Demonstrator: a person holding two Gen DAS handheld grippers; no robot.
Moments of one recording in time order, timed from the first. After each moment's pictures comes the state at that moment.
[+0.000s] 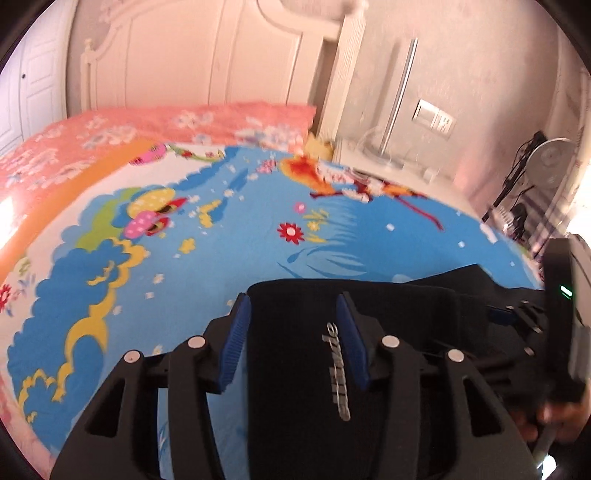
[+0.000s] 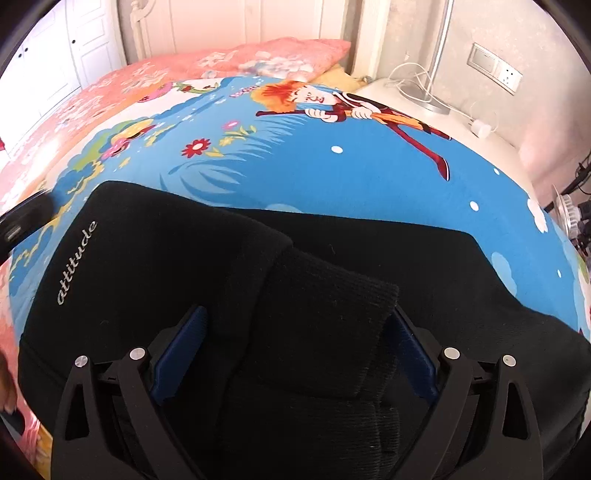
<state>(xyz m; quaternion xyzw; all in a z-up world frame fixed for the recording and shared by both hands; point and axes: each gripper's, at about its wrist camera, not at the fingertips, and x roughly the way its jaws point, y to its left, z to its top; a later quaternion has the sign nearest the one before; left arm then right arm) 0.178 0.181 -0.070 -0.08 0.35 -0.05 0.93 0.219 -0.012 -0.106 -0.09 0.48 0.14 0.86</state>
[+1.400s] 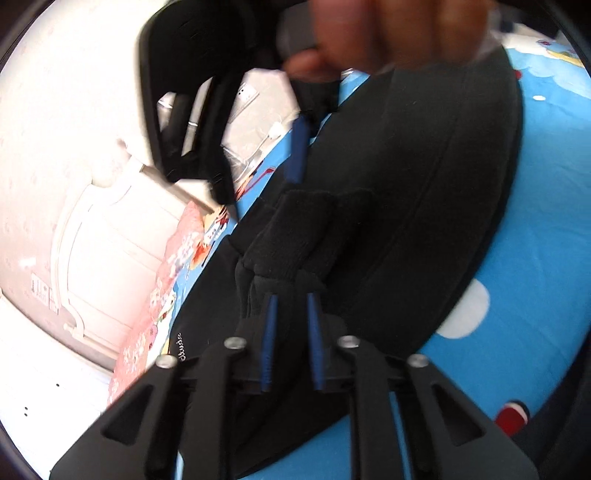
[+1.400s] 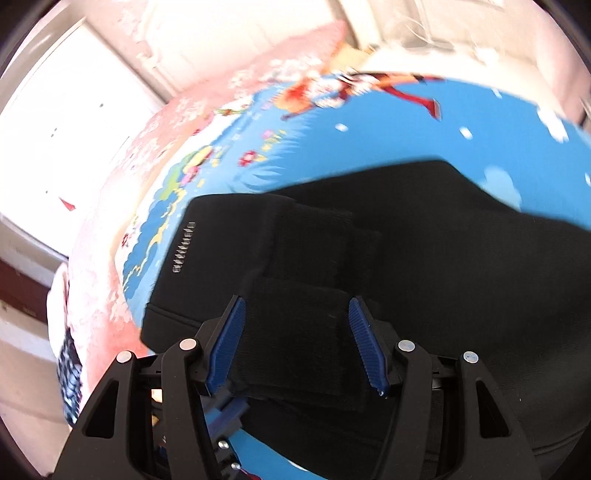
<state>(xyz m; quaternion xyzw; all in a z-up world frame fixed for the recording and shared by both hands) 0.020 -0.036 -0.130 0.44 0.23 -0.13 0.85 0.179 -0.084 -0.055 0.09 0.53 0.26 0.80</state>
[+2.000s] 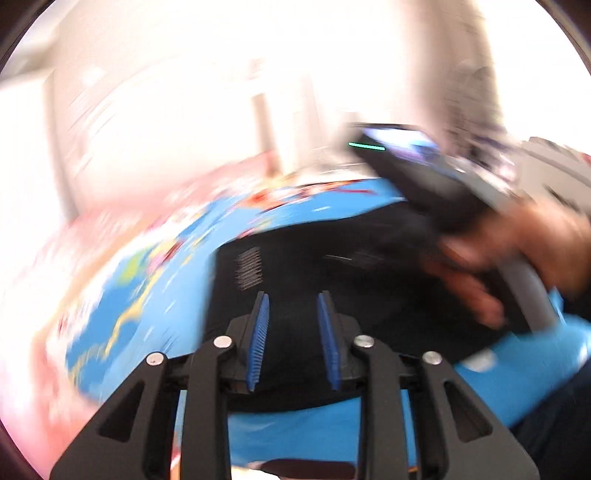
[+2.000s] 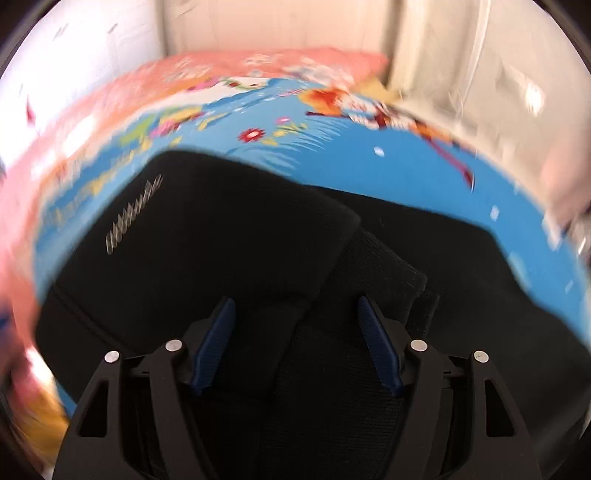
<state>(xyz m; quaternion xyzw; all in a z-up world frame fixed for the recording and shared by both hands) 0.042 0.117 -0.079 0.07 0.27 -0.03 0.96 0.182 0.006 -0.111 -0.14 0.45 0.19 0.86</state>
